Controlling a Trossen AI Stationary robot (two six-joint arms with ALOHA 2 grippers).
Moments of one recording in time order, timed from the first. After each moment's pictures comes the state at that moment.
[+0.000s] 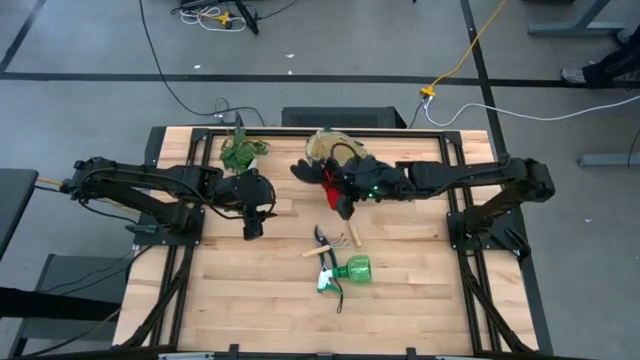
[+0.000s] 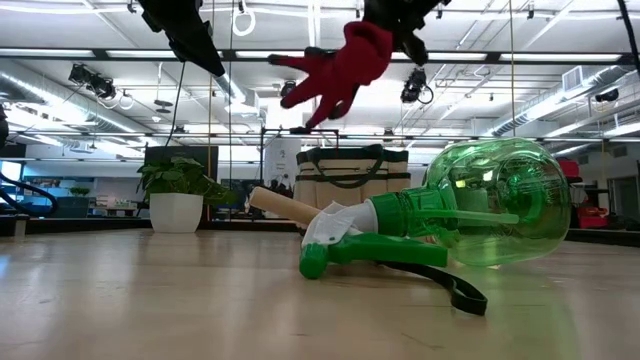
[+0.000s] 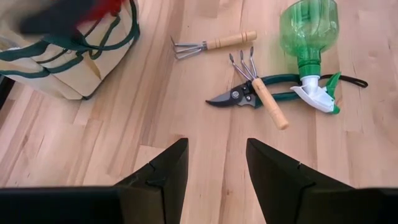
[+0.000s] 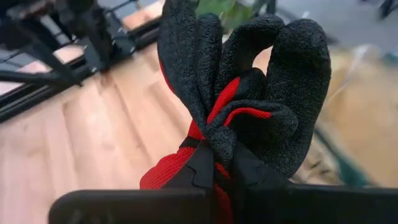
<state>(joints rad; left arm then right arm) -0.08 1.14 1.04 -0.73 -0.18 -0.17 0.02 1.49 1.32 -0.48 0.31 0.46</state>
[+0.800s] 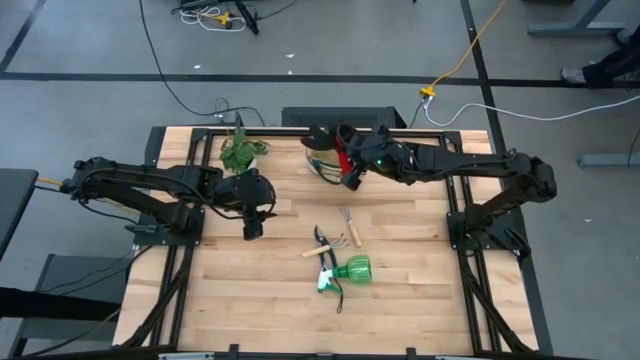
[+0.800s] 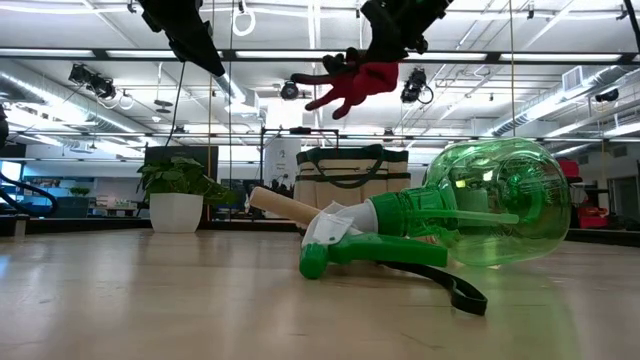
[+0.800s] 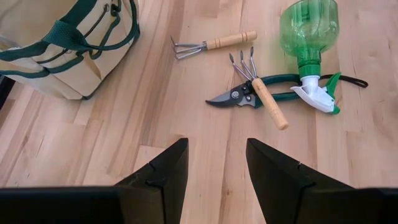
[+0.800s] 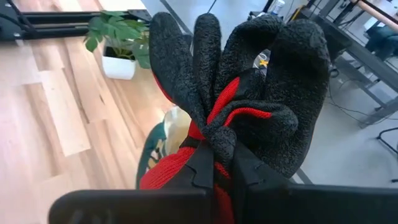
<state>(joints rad) -0.08 1.14 1.04 -0.73 -0.18 -0.17 -0.13 1.46 1.32 -0.46 0.51 -0.01</state>
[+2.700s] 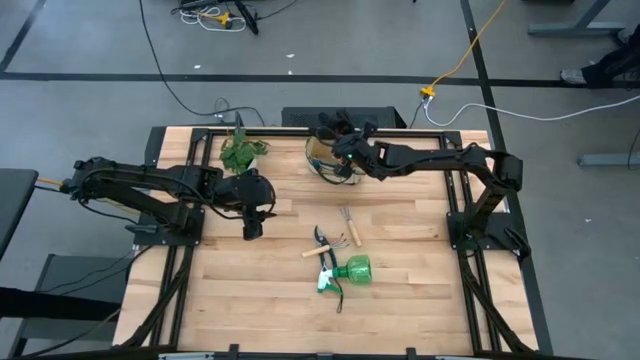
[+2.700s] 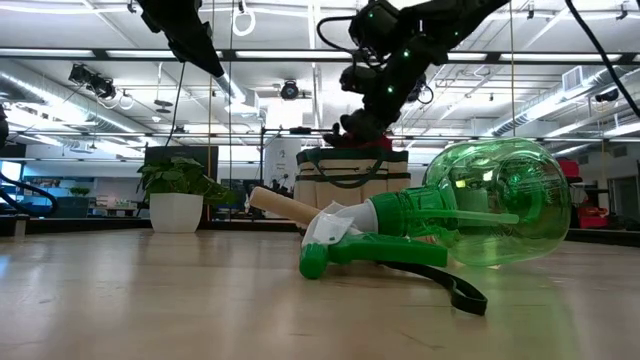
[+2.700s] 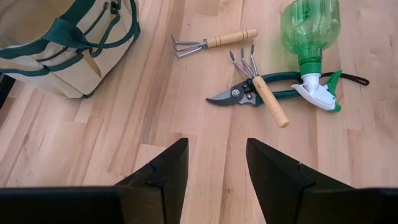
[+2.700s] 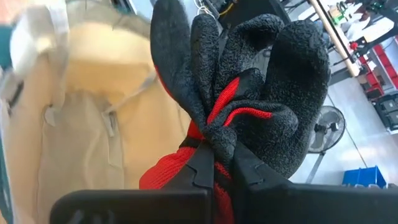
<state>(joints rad) -0.08 1.14 1.04 -0.74 -0.18 -0.17 -0.28 1.71 1.23 -0.24 0.67 -0.29</state>
